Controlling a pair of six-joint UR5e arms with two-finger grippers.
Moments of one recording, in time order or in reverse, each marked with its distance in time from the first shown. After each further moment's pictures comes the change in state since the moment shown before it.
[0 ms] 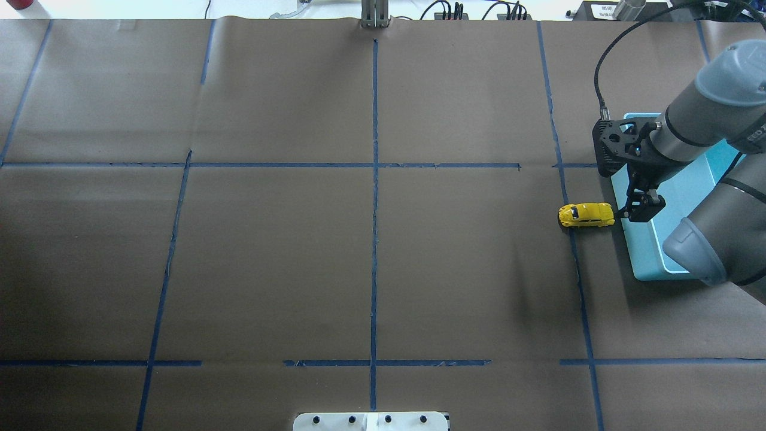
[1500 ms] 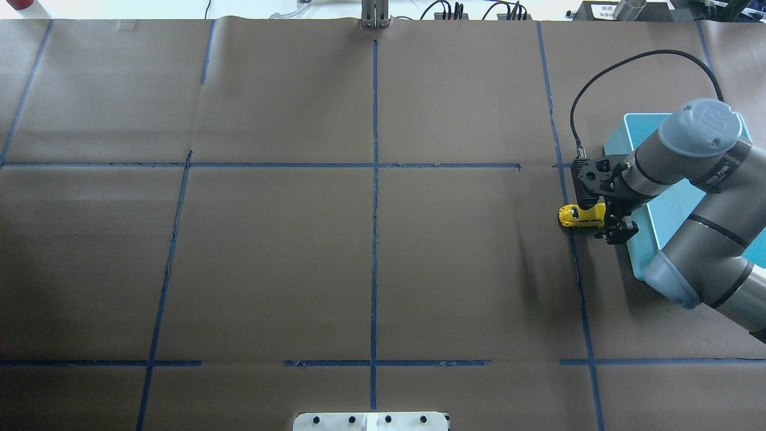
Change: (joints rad) left arm 0.000 0.001 0.000 -0.022 -0.002 0.000; right arm -0.092 0.004 -0.149 0.201 -0.054 0.037
